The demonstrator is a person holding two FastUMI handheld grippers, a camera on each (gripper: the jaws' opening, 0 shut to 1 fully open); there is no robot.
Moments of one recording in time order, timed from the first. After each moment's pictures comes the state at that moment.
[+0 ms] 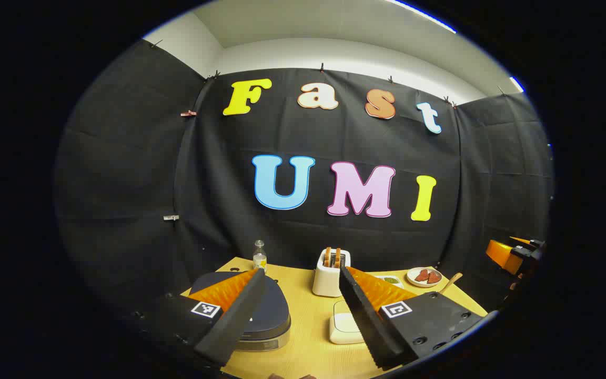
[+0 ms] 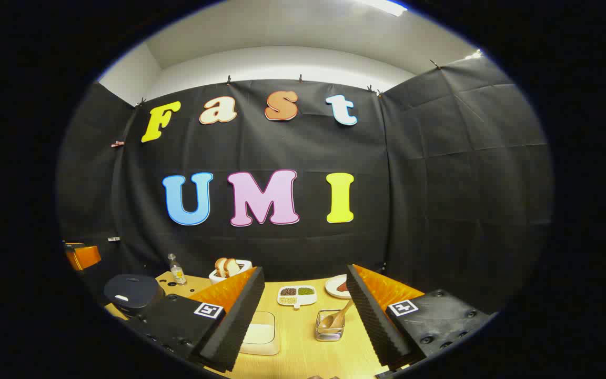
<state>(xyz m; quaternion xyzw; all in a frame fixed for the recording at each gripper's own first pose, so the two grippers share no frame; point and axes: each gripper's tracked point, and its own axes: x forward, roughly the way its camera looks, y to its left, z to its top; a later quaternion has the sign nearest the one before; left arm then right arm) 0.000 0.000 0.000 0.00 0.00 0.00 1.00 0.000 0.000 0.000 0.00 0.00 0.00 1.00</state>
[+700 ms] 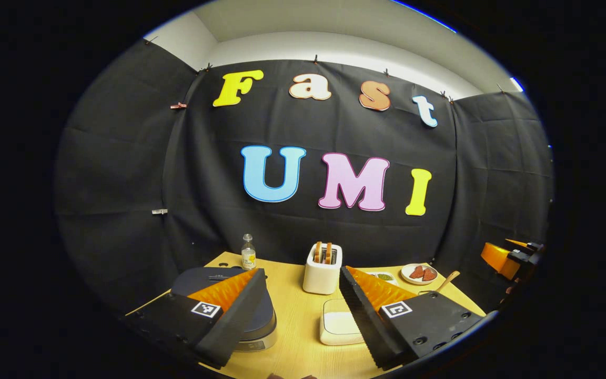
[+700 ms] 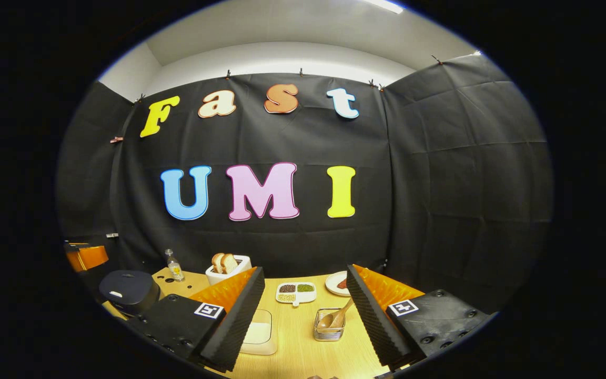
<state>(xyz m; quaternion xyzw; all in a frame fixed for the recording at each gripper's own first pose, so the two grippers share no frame) 0.029 -0.023 -0.018 0.00 0.02 -0.02 1.00 0.015 -0.005 -0.021 0.00 0.01 0.00 1.00</state>
